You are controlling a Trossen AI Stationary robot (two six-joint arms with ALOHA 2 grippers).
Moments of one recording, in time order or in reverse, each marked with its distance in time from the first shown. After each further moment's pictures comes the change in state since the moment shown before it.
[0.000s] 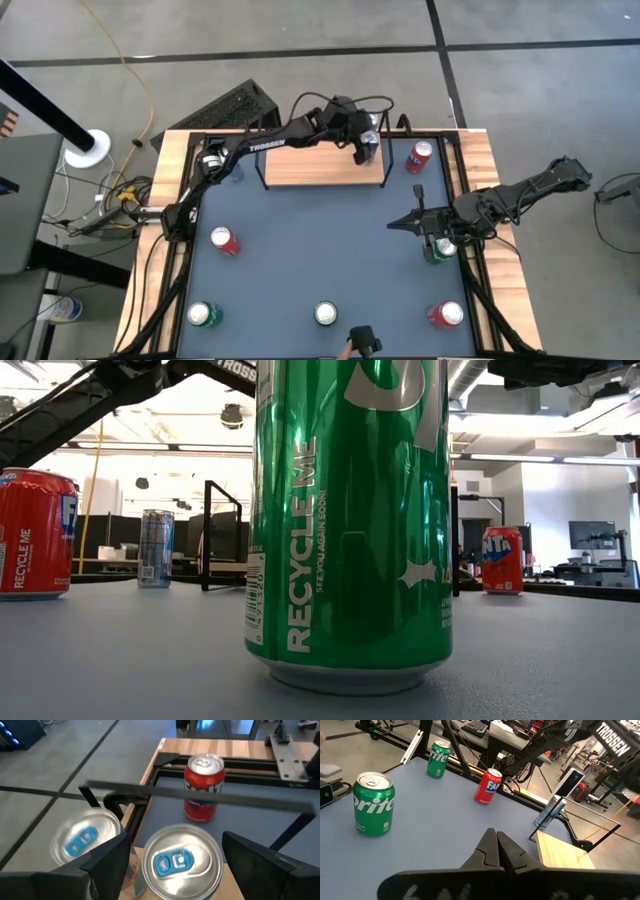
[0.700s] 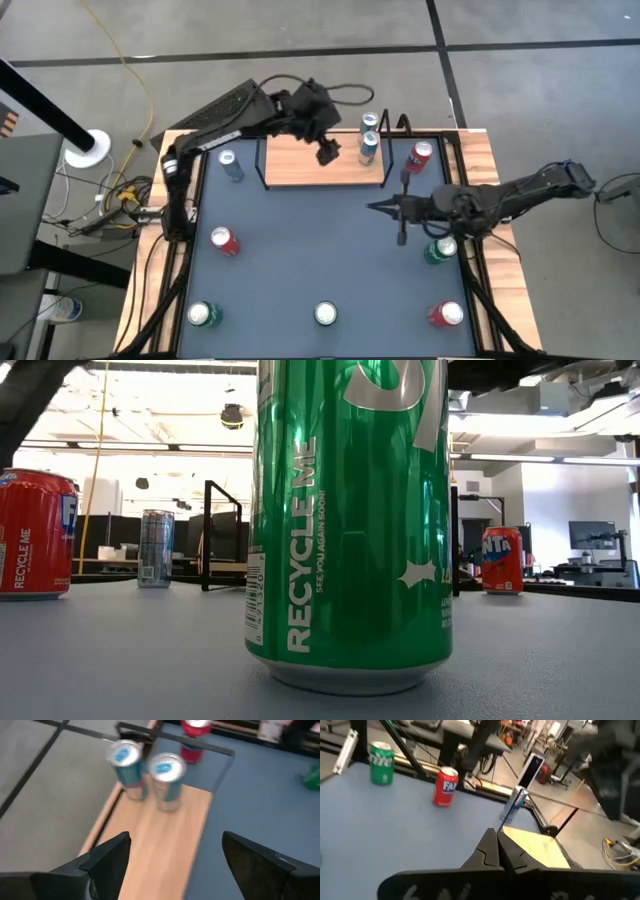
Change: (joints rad) left arm -0.059 -0.340 0.054 -0.691 -0.128 -0.138; right arm -0.162 0.242 0.100 0.159 0.057 0.045
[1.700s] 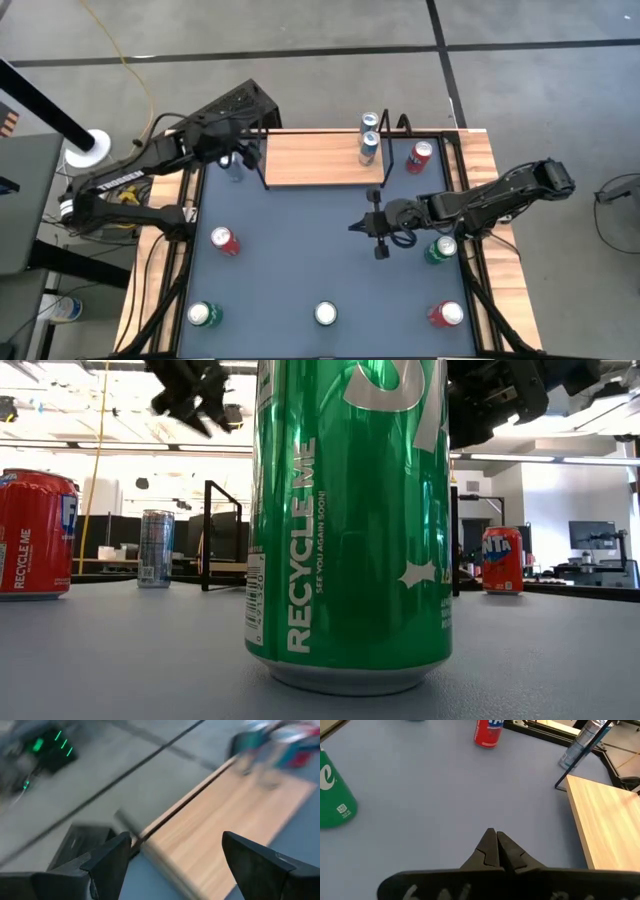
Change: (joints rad) left arm 0.096 -0.875 -1.008 0.286 -0.422 -0.158; right arm -0.030 0.347 0.093 -0.080 -0.179 0.122
